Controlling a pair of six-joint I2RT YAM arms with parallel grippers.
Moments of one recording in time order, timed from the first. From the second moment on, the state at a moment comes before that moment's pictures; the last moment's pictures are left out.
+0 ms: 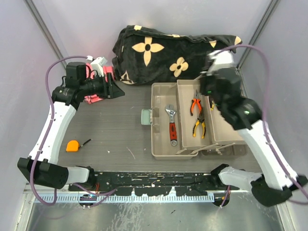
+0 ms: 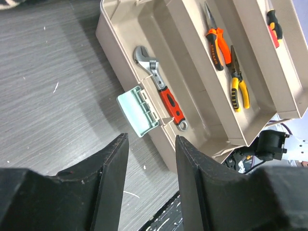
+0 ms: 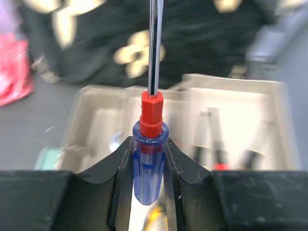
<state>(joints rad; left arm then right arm) -0.19 1.30 1.46 -0.72 0.63 -0.25 0.59 1.15 1.50 -0.67 0.37 0.14</state>
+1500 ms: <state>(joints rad) -0.13 1.13 1.31 -0.84 0.57 -0.13 -0.04 1.15 1.24 -0.93 0.33 0.07</state>
